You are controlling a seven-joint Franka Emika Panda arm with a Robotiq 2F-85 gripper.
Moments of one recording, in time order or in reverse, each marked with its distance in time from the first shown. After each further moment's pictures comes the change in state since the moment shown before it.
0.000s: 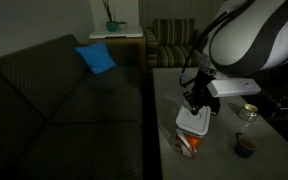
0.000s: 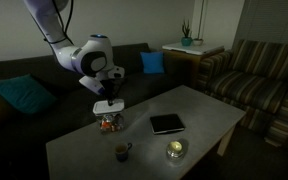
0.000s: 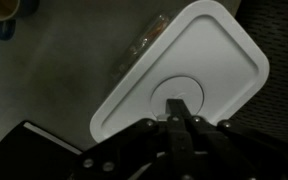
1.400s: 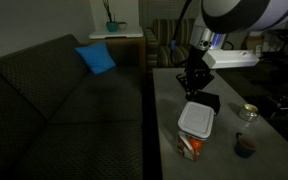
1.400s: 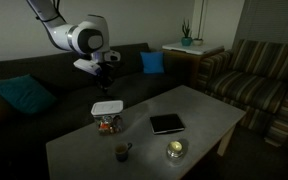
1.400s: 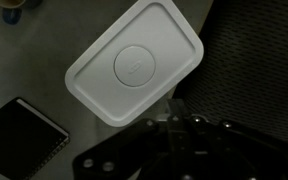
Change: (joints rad) arm 0.024 -0.143 0.020 -0.012 -0.014 -0.179 -0.034
